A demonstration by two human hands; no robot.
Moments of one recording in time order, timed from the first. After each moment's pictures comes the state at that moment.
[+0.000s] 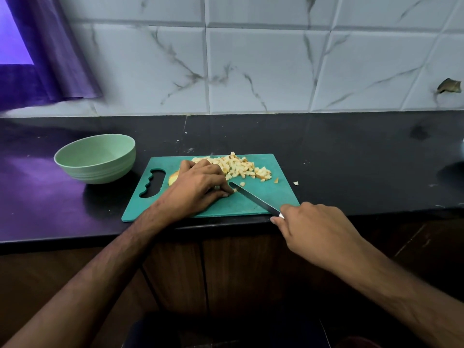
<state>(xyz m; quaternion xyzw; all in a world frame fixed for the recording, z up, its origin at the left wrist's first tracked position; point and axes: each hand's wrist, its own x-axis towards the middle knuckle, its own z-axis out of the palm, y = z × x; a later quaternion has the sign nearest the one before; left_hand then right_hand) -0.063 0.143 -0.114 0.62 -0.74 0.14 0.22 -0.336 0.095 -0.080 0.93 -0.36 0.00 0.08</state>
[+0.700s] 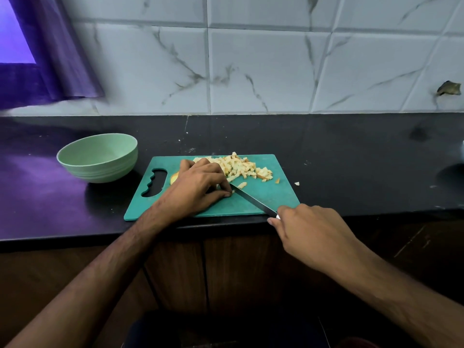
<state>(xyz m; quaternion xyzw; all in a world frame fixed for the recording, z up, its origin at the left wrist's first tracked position) -0.066 0.148 -0.111 0.63 -0.72 0.13 0.24 -0.332 0.101 -0.080 0.93 -0.35 0.00 0.09</state>
